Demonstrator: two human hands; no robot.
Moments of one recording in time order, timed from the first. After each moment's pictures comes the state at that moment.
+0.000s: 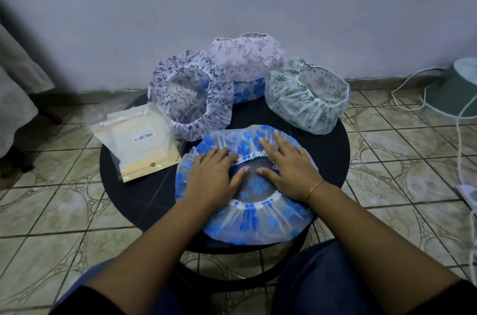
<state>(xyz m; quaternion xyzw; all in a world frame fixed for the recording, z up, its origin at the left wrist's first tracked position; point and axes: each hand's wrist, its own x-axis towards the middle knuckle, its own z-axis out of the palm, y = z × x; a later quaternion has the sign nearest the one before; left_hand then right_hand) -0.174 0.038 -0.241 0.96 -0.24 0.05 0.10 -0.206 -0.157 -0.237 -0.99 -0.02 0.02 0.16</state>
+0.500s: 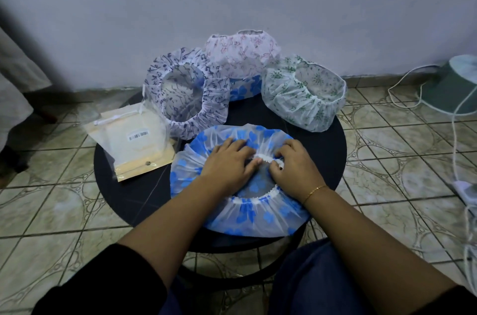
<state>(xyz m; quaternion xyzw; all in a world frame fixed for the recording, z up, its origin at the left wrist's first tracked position) -0.148 0.003 -0.245 0.94 -0.32 0.00 0.11 -0.213 -0.158 -0.245 -0.95 0.07 -0.14 0.26</state>
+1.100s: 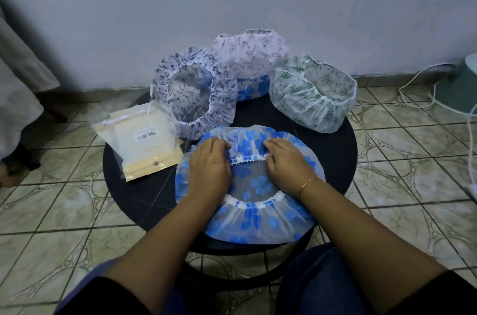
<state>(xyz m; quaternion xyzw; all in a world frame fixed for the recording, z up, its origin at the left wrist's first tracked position) -0.155 0.035 -0.253 0.92 -0.18 0.22 0.27 -0.187 -0.143 -0.245 -0.98 0.00 -0.04 0.21</state>
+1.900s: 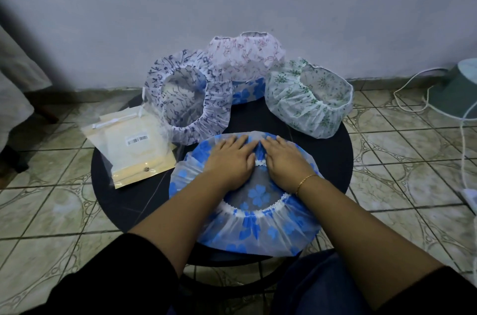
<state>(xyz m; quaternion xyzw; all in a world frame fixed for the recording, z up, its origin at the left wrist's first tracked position) -0.125 -0.009 -0.240 0.95 -0.30 -0.02 0.08 -0.170 -0.156 -0.239 -0.99 0.00 0.03 0.15</state>
